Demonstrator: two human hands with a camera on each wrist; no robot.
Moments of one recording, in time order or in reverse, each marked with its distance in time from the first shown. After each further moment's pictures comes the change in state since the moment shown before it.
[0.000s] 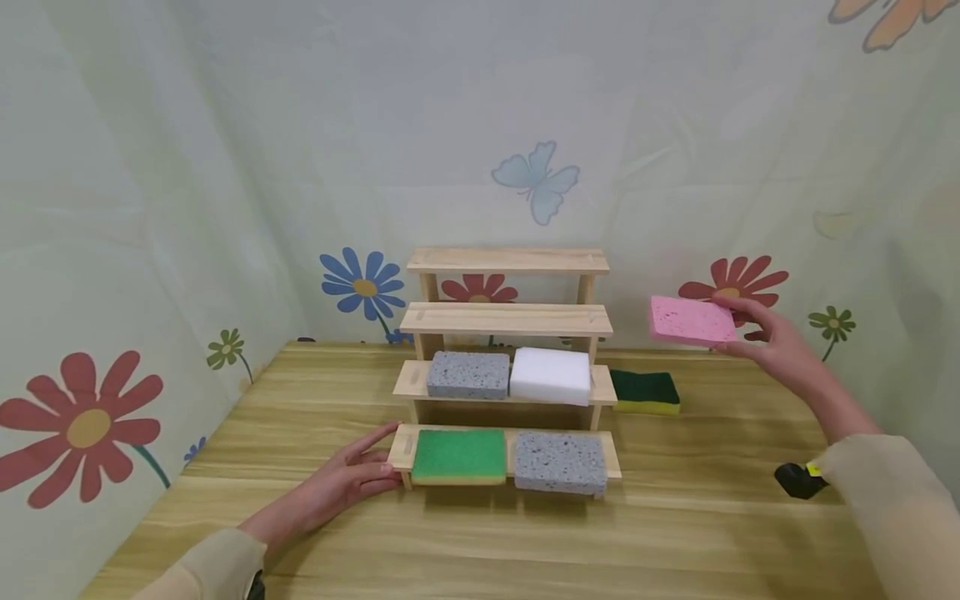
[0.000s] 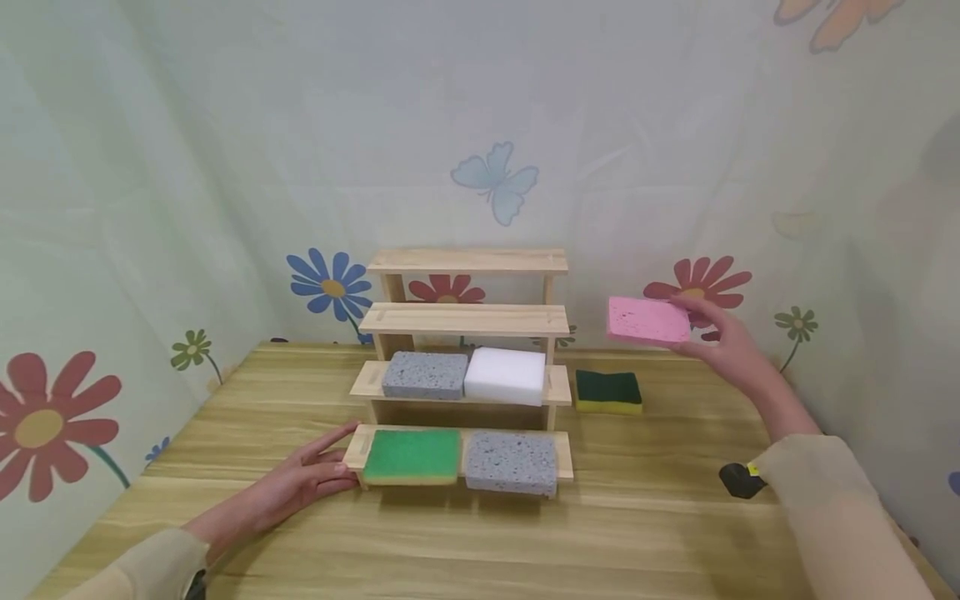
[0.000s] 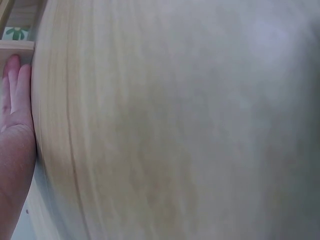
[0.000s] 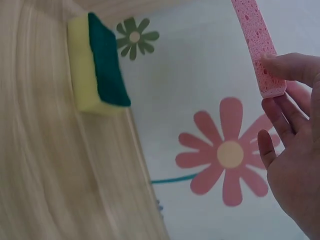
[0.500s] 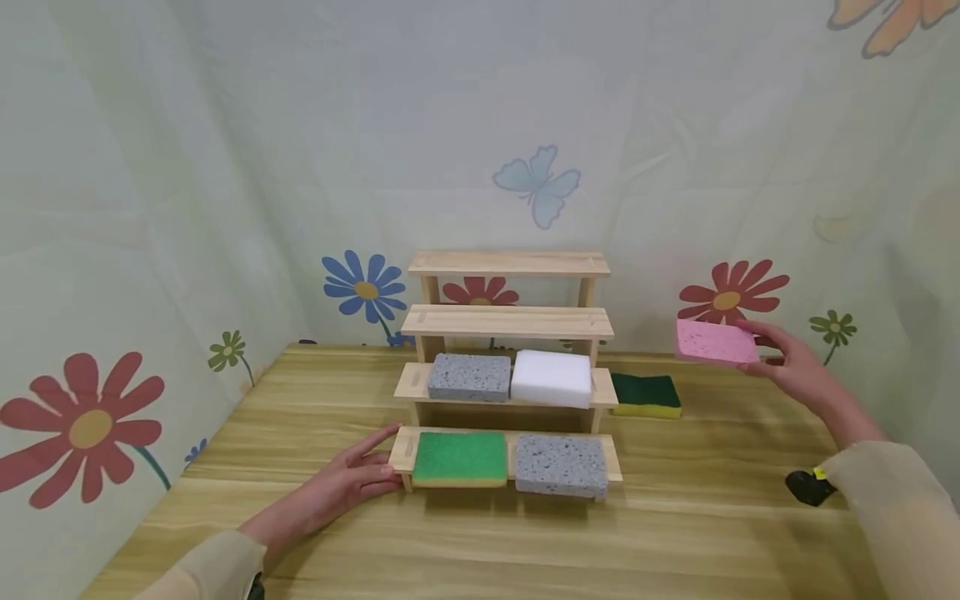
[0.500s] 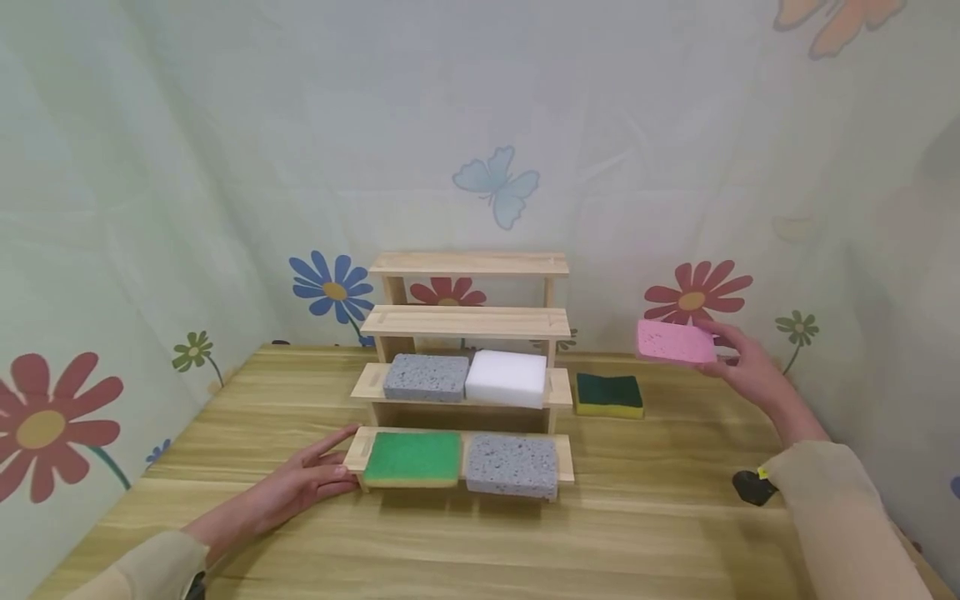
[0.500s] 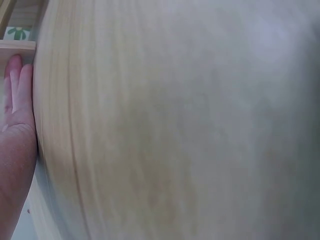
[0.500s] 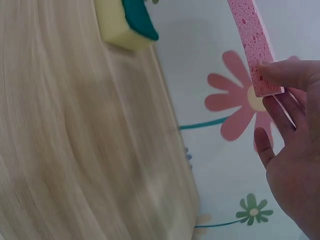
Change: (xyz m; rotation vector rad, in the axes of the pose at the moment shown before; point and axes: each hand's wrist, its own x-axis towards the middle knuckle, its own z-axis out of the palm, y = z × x) left_hand 0.000 0.000 0.001 -0.012 -0.007 -0.007; right_hand -0.014 0.046 -0.005 -0.050 -0.078 0.135
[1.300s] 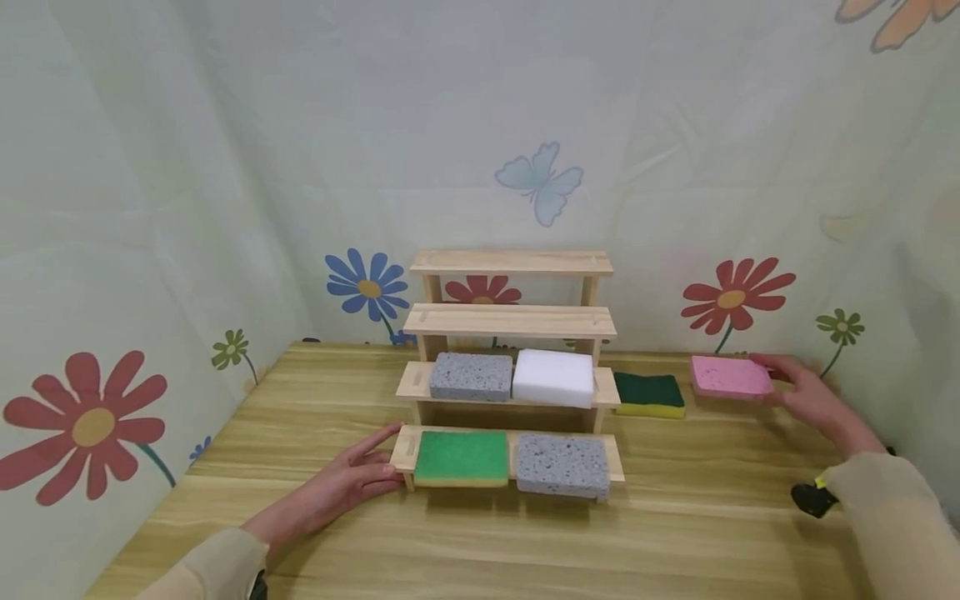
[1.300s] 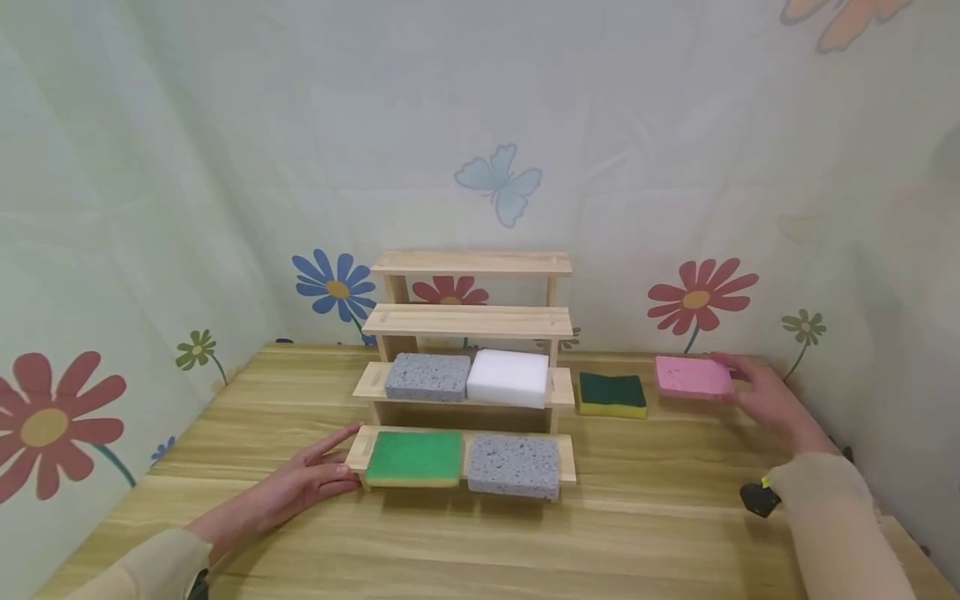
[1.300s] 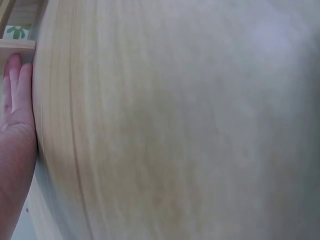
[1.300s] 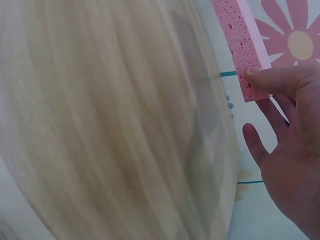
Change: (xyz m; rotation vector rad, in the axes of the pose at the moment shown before) left_hand 0.001 -0.002 -0.003 0.009 -0.001 0.008; right_hand -0.009 0.060 0.017 -0.022 -0.123 0.141
